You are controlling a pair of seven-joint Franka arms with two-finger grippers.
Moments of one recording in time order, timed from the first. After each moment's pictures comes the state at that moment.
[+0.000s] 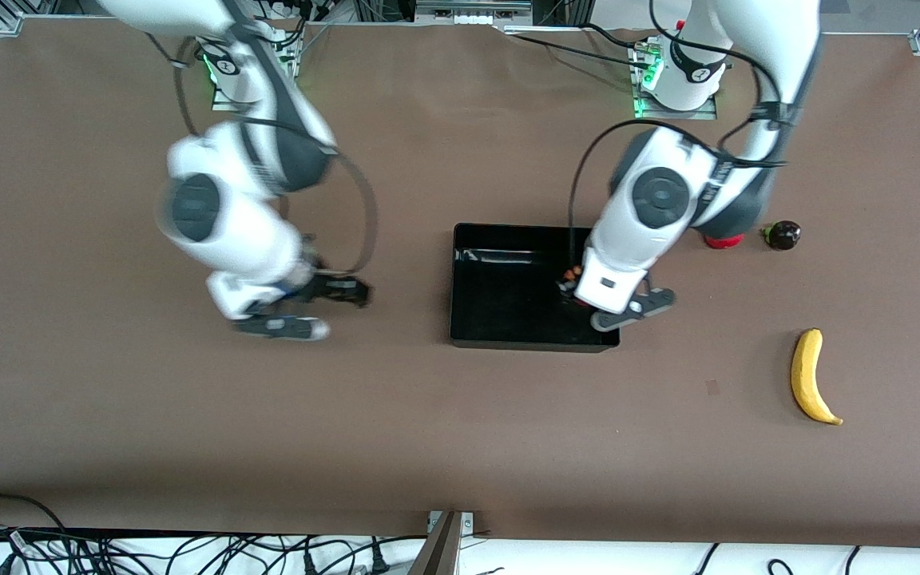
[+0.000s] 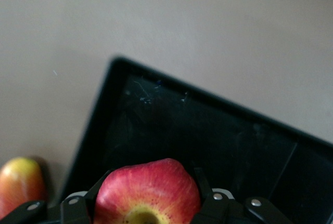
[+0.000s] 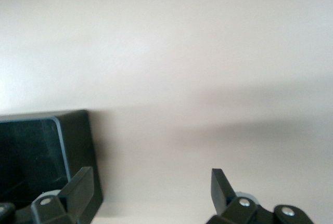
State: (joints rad) left arm -0.39 0.44 -0.12 -1.70 0.01 2.14 -0.90; right arm 0.44 0.44 -0.08 -1.46 0.21 1.96 0.45
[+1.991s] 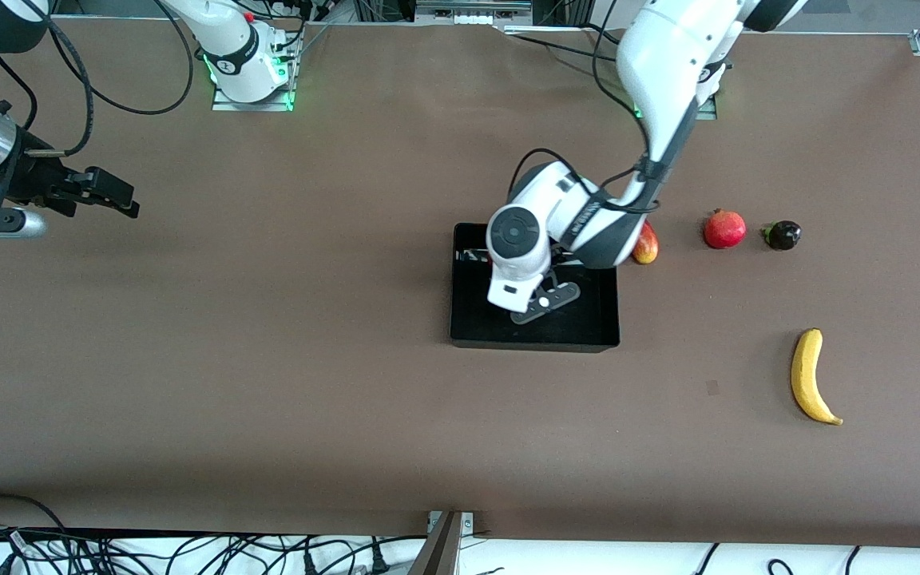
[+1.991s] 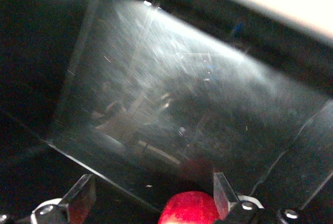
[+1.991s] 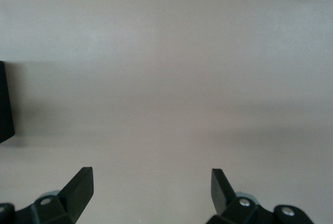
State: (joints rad) left arm -0.49 0.70 -0.13 -1.43 0.09 1.89 -1.09; right arm 0.06 0.03 -0.01 -1.65 0.06 1.65 0.08
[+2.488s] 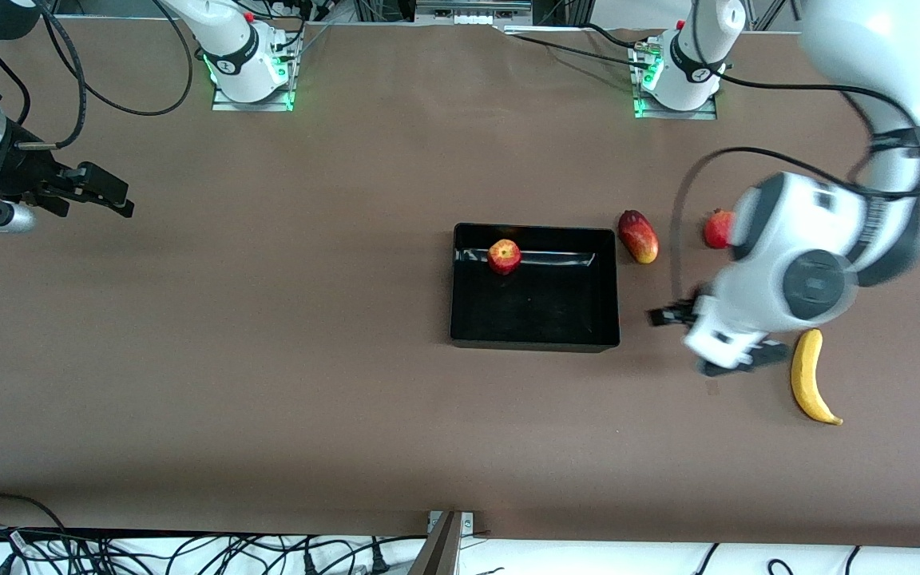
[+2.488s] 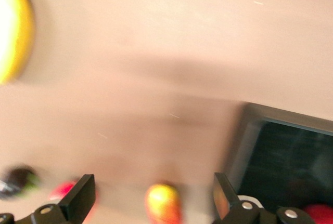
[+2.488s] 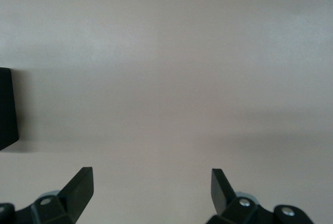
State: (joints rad) left arm 0.06 0.56 -0.25 -1.39 0.16 1.72 -0.37; right arm 0.06 0.03 -0.02 -1.62 0.06 1.65 0.08
